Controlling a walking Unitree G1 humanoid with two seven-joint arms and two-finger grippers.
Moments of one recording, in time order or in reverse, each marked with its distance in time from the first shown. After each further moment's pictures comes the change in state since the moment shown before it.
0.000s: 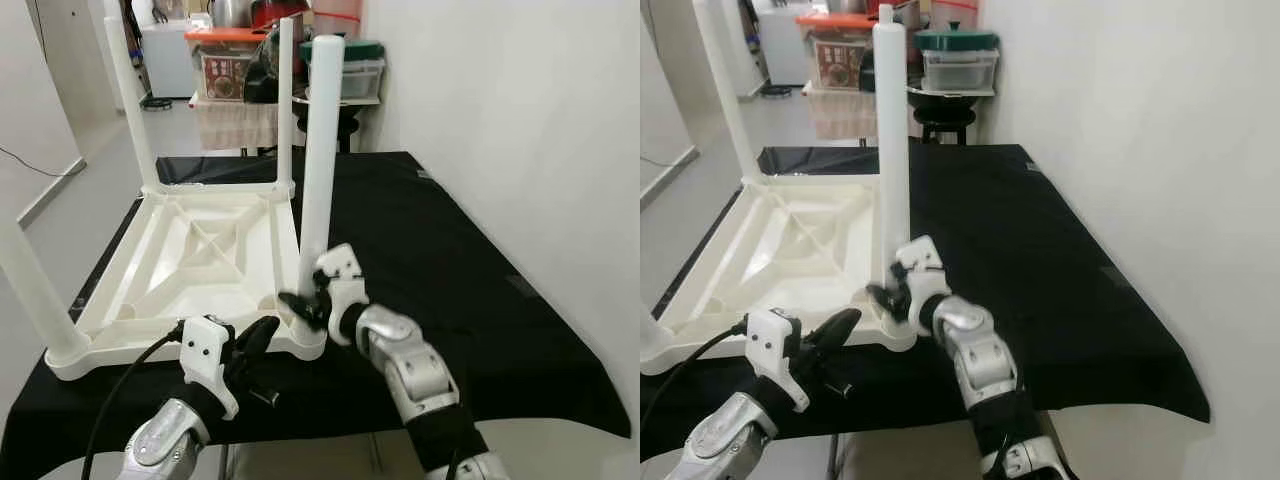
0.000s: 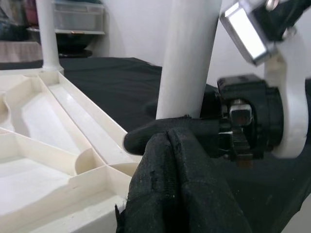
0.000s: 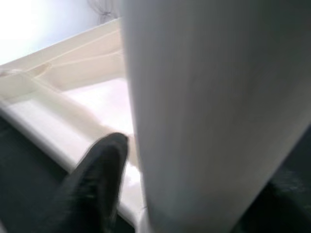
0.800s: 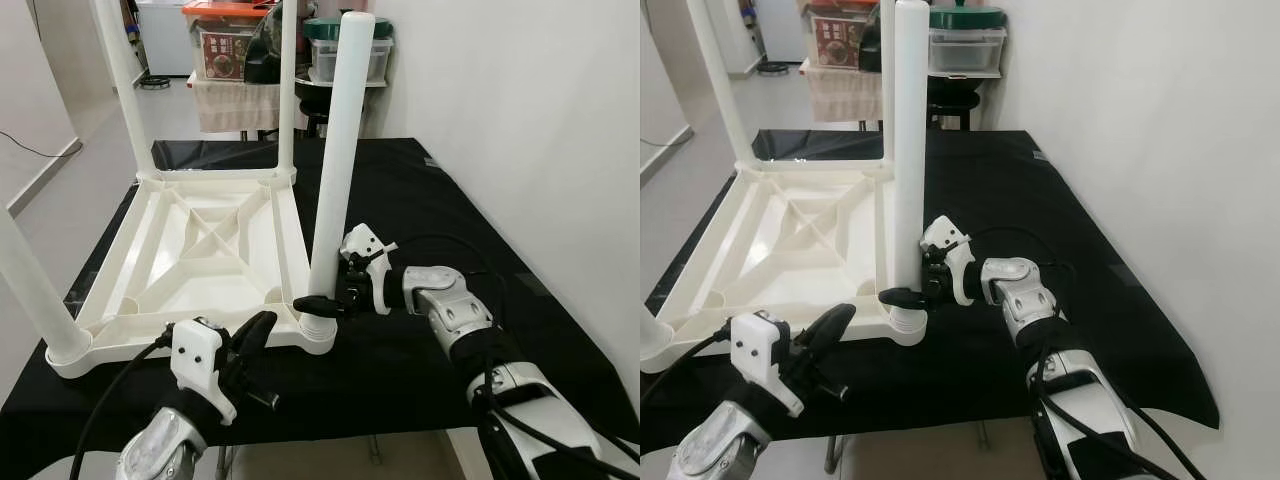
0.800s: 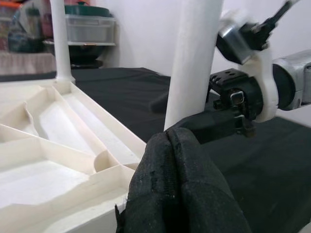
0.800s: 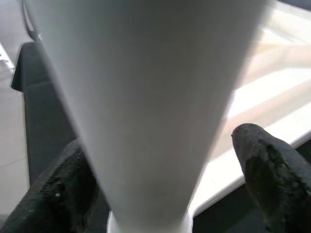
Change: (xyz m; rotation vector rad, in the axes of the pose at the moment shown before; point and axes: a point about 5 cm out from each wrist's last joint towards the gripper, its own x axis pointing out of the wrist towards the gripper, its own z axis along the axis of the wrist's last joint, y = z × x) left arm -0.017 -0.016 0.018 0.062 -0.052 0.018; right arm -0.016 -0.067 0.012 -0.161 0.052 0.301
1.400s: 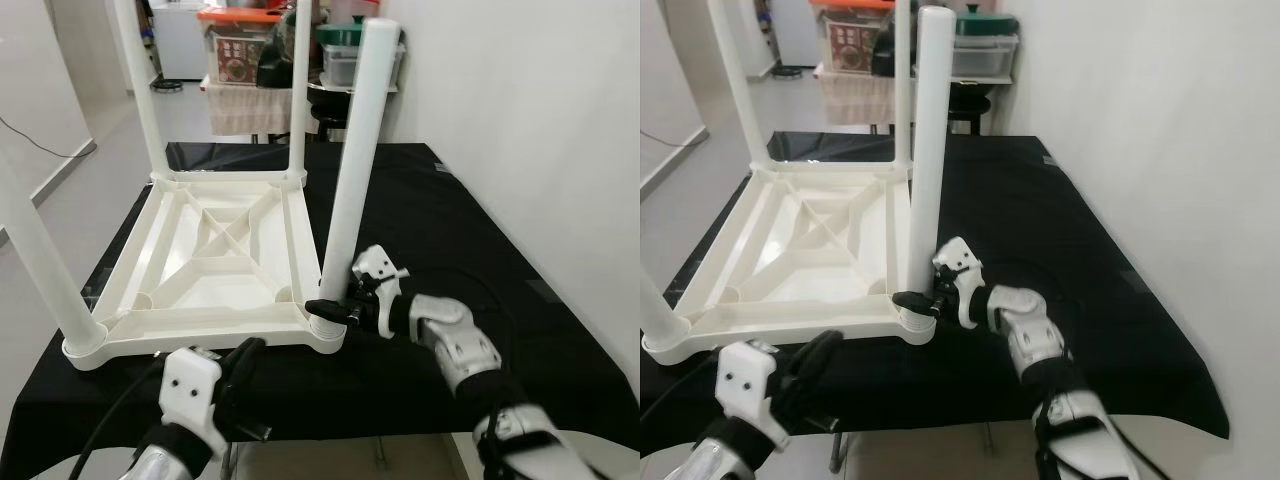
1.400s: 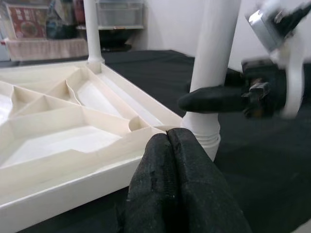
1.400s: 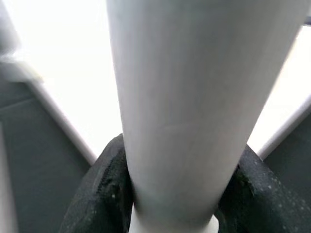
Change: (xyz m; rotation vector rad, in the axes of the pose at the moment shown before) left arm -0.026 -0.005 -0.006 0.025 0.083 0.112; right arm 0.001 0.034 -0.027 0.082 -0.079 -0.385
